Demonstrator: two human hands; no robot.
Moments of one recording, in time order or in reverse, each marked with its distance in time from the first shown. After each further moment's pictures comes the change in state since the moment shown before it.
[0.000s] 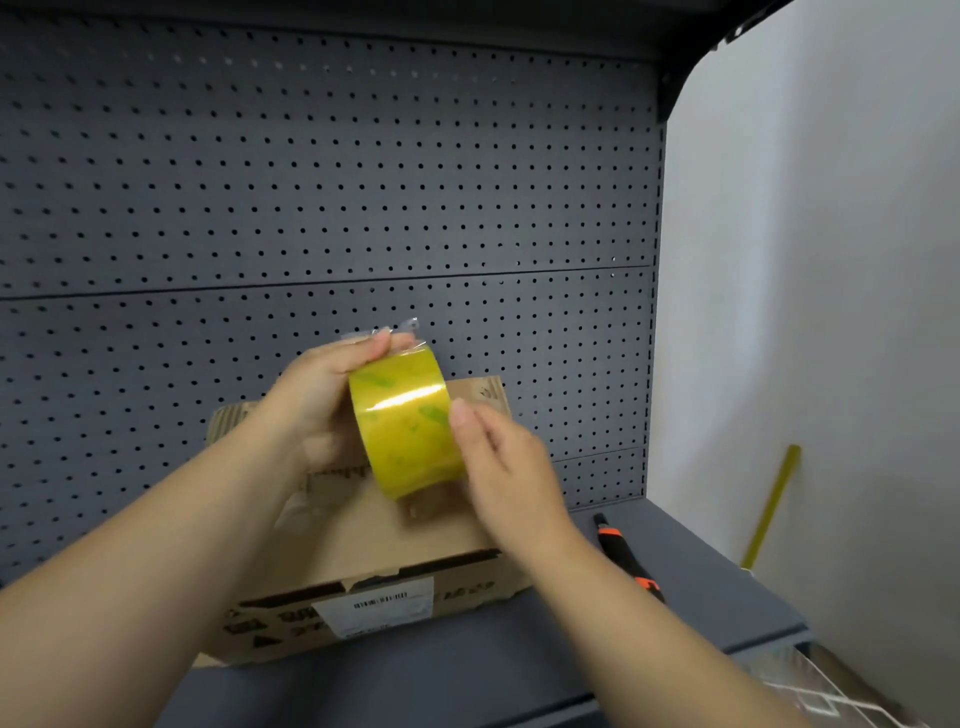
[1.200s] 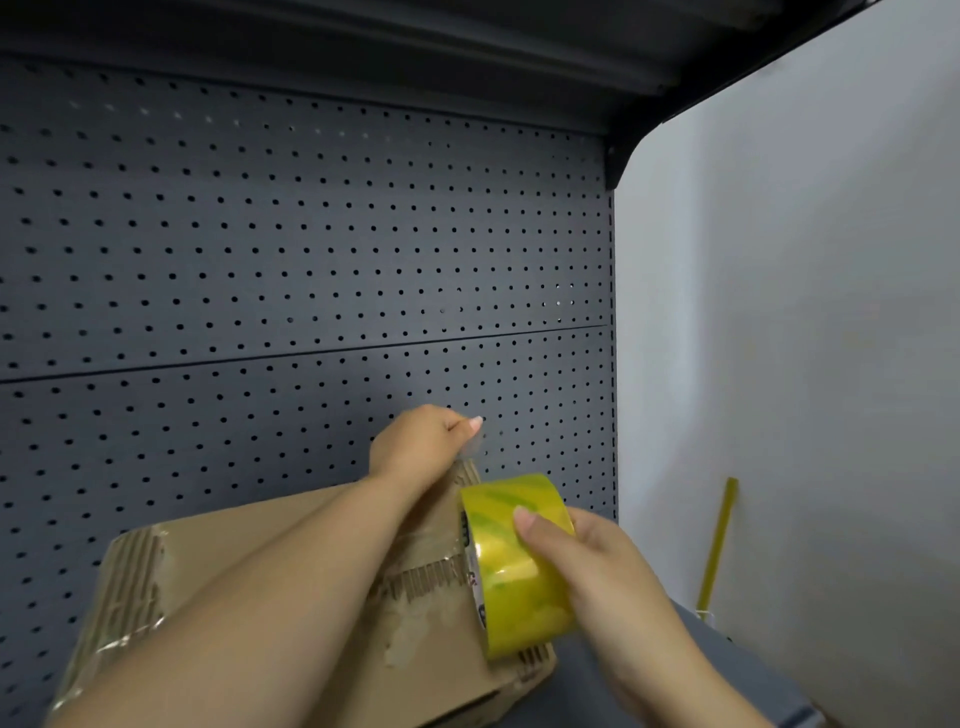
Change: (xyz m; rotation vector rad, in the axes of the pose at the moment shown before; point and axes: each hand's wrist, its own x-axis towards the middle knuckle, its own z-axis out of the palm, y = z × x) left_hand 0.148 -0.054 0.038 1.219 0.087 0.327; right_hand 0.010 0.010 -0.040 0.394 0.145 0.410
